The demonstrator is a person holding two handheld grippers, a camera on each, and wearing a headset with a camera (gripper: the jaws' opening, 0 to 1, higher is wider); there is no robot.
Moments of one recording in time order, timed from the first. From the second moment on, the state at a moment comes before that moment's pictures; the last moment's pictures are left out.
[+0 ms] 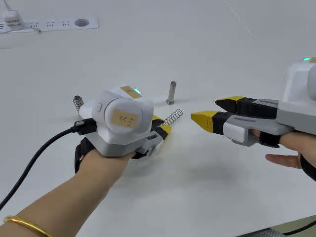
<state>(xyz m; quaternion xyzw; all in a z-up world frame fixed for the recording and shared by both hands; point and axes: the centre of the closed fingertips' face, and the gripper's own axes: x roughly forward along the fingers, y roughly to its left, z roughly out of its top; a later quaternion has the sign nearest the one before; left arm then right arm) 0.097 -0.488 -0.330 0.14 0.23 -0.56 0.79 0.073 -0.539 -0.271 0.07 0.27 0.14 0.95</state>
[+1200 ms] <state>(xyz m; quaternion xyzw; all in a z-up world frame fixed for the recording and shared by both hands) 0.081 -0.447 -0.264 0.07 0.14 -0.57 0.81 0.088 -0.484 -0.250 0.20 0.26 0.19 0.92</state>
